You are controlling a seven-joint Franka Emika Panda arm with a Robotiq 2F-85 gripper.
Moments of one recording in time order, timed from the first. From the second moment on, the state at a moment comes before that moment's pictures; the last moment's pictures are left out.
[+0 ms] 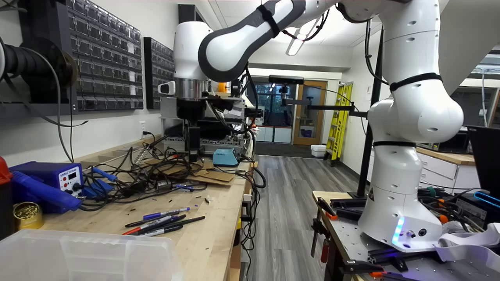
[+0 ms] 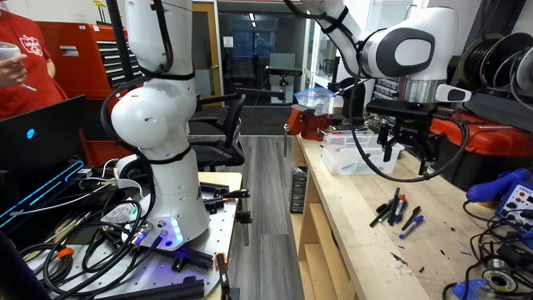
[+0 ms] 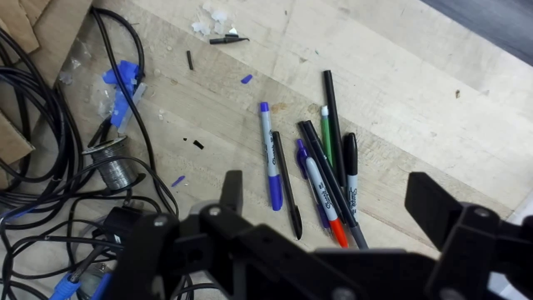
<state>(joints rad) 0.02 0.15 -0.01 -2.10 -0.13 2.32 -0.38</state>
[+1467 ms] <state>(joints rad) -0.01 0.37 -0.02 -2.07 -0.28 2.58 -0.43</state>
